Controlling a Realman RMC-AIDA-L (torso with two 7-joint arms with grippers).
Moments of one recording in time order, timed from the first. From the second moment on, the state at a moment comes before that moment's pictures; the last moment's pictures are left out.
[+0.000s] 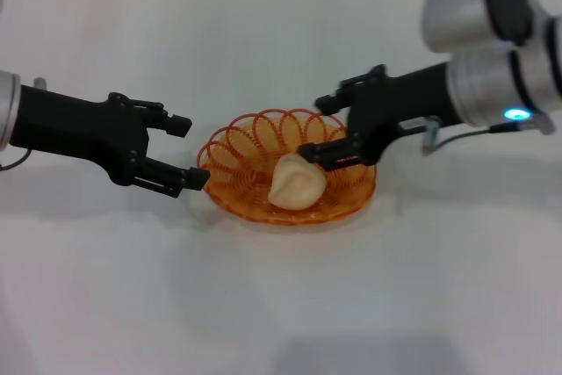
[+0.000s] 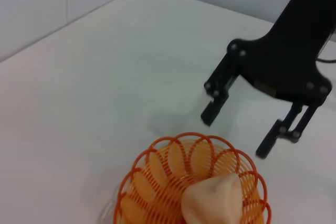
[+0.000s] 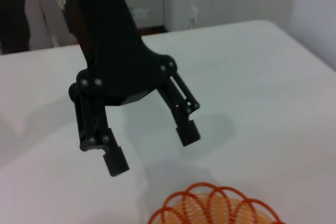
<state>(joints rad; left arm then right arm) -0.58 -2.01 0.84 0.98 2.19 1.74 -1.68 0.52 2.02 -1.61 -1.40 -2.05 -1.18 2.14</state>
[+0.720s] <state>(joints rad) -0.50 -1.99 0.79 0.99 2.10 1.79 -1.54 0.26 2.01 -1.52 -1.50 -1.90 -1.26 1.94</state>
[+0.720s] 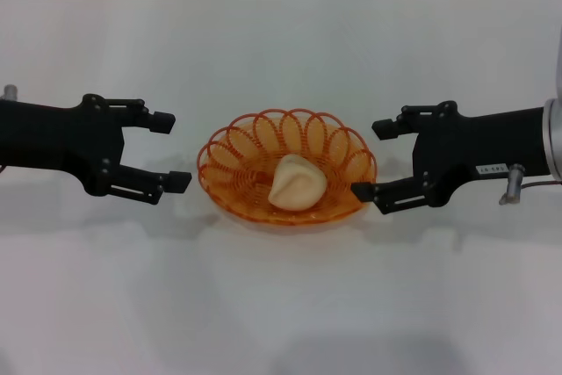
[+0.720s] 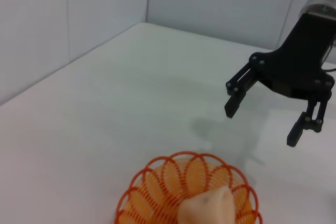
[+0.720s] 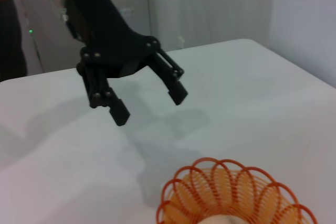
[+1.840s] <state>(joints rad) -0.51 -2.00 0.79 0.99 2.10 1.81 -1.51 0.27 2.01 -1.52 -1.50 -1.90 -1.30 1.93</state>
